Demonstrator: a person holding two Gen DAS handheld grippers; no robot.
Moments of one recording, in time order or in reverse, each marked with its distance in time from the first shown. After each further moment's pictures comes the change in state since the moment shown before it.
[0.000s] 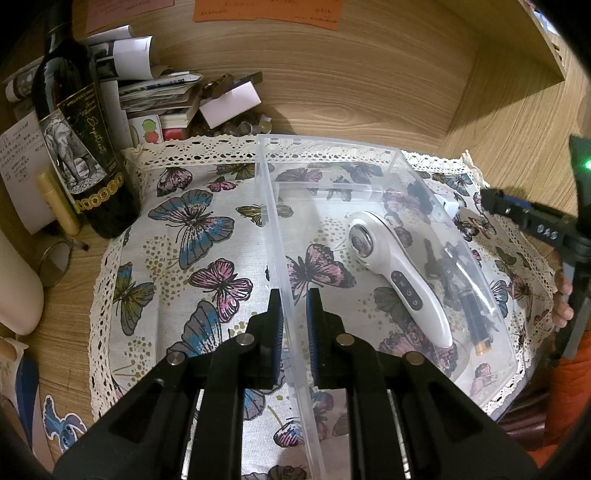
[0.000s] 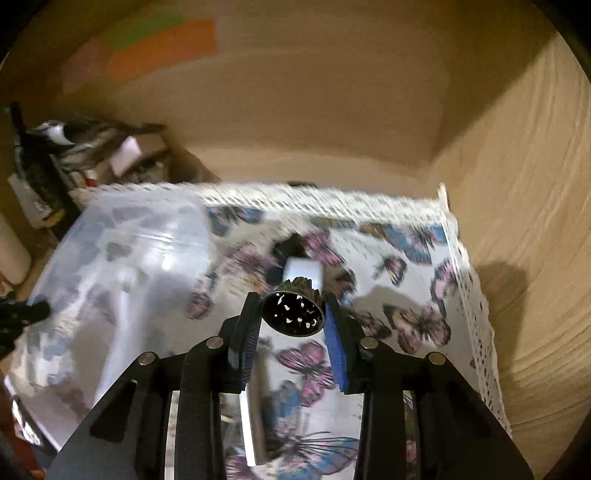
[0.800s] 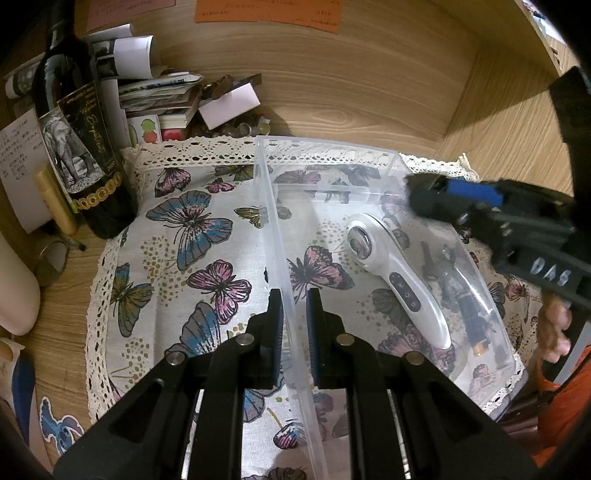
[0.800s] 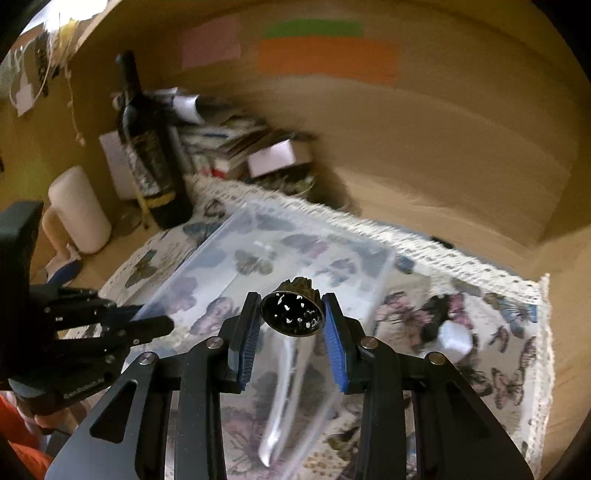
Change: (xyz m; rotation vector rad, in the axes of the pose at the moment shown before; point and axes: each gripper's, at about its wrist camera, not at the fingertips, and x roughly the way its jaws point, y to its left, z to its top) left arm 0.001 0.001 0.002 -0.006 -0.006 -0.011; right arm 0.012 0.119 0.012 -0.228 0.002 0.251
